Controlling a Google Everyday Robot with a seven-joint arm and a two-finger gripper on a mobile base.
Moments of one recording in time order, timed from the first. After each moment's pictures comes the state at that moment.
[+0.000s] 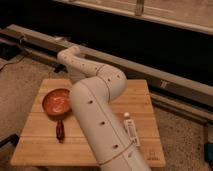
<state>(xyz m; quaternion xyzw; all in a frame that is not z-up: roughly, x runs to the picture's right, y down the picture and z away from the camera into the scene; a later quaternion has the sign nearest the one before) -0.156 0.019 0.944 -0.34 0.21 0.37 0.84</state>
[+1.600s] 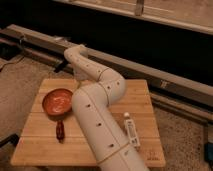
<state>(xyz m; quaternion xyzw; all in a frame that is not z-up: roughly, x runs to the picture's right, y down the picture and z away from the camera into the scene) -0.128 0.003 0.973 -0.33 0.23 0.43 0.81</state>
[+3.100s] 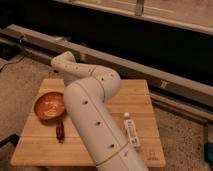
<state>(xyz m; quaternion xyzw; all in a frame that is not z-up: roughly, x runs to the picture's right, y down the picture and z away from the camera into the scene) -0.183 0.050 0.947 -0.34 0.22 0.32 0.86</state>
